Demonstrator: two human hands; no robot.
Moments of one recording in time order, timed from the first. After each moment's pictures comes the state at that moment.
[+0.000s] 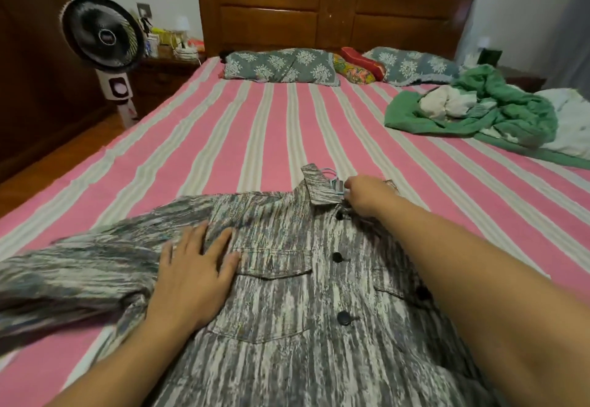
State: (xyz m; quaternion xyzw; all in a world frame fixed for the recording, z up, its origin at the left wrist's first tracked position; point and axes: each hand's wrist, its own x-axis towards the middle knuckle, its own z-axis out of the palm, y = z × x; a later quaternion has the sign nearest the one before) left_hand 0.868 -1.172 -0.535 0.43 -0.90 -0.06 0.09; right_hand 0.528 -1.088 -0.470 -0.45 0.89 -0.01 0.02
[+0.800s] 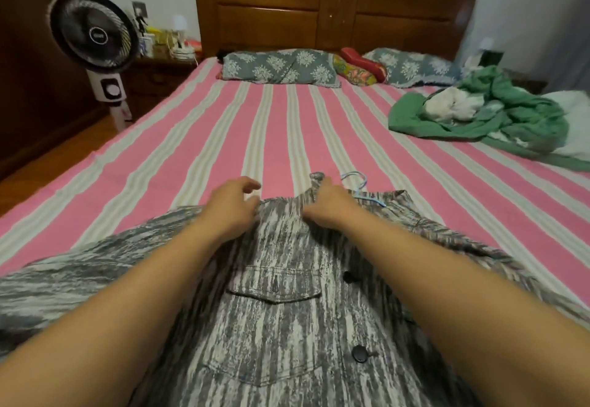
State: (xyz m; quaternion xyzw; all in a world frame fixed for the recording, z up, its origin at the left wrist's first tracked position) left_hand 0.762 -1.245 -0.468 0.36 -0.88 -0.26 0.18; right_hand 0.584 -1.140 -0.469 -0.39 0.88 -0.23 0.17
